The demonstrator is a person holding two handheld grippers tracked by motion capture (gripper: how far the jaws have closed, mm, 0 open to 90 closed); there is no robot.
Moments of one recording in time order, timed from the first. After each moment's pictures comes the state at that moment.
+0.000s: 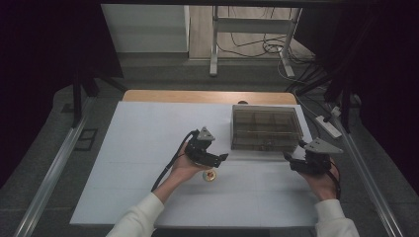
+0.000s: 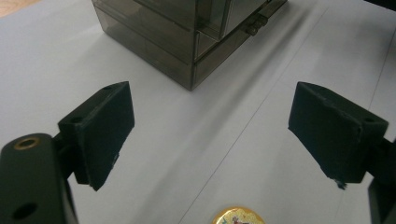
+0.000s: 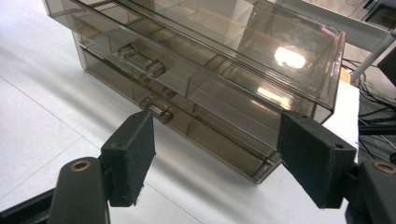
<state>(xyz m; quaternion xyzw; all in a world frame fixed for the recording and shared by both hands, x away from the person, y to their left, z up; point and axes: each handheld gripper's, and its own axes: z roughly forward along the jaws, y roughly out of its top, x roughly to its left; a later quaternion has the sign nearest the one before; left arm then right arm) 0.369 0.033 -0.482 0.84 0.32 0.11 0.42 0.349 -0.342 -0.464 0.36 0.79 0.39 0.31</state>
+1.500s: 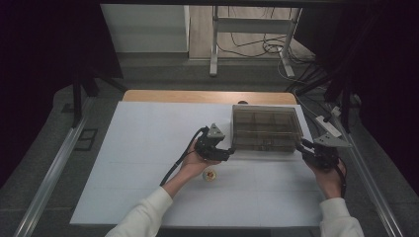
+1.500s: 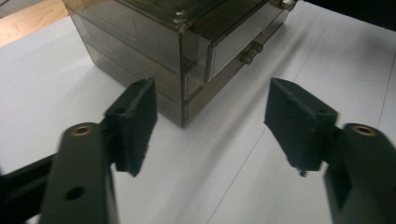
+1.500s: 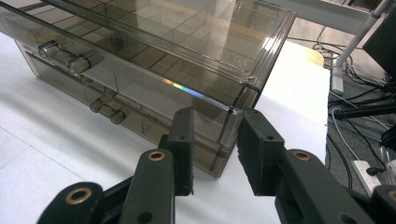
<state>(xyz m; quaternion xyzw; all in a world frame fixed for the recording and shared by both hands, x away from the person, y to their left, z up) 0.379 0.008 -0.477 0.83 0.31 0.12 0.45 0.369 -0.370 -0.467 0.40 0.77 0.40 0.31</state>
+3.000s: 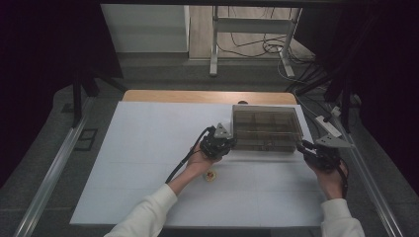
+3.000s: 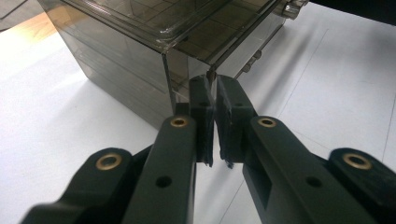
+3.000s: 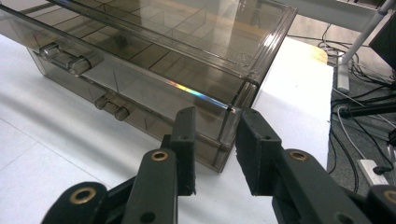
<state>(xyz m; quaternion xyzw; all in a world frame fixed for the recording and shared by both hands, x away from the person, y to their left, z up) 0.383 -0.008 -0.477 0.84 0.29 0.14 0.44 0.367 -0.375 -0.467 0.40 0.77 0.40 0.30</state>
